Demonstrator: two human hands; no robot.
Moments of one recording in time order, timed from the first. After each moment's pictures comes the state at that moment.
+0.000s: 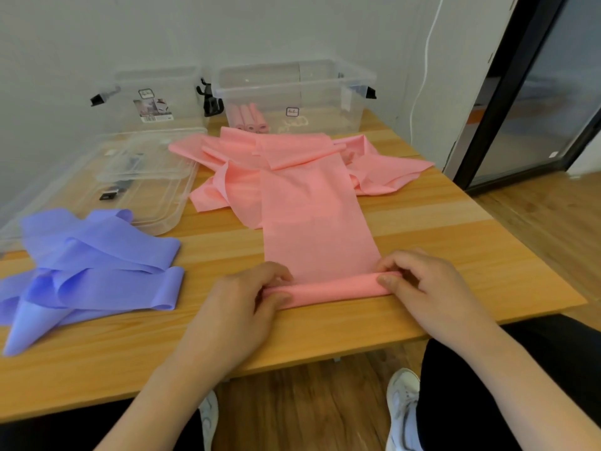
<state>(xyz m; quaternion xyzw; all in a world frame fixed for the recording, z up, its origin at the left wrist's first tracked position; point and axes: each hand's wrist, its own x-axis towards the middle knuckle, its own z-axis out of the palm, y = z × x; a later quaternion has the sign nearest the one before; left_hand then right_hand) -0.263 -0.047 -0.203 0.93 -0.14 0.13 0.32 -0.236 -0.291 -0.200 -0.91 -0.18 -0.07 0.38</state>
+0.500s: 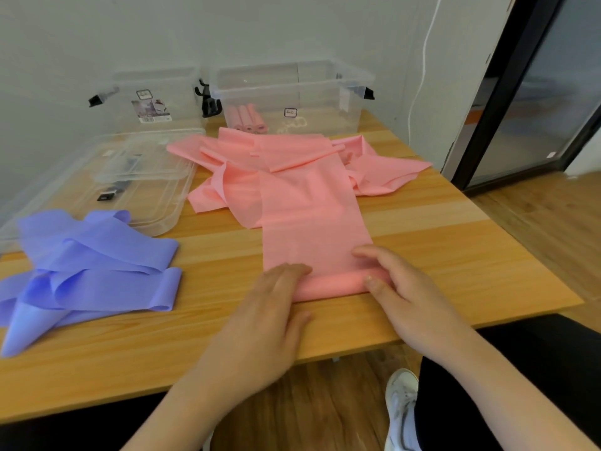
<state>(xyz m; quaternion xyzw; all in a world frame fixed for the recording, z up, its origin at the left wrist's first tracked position) -0.275 -0.068 -0.210 0.93 -0.19 0.08 0.30 -0.245 -0.273 -0.199 -0.89 -0.17 0.00 0.42</state>
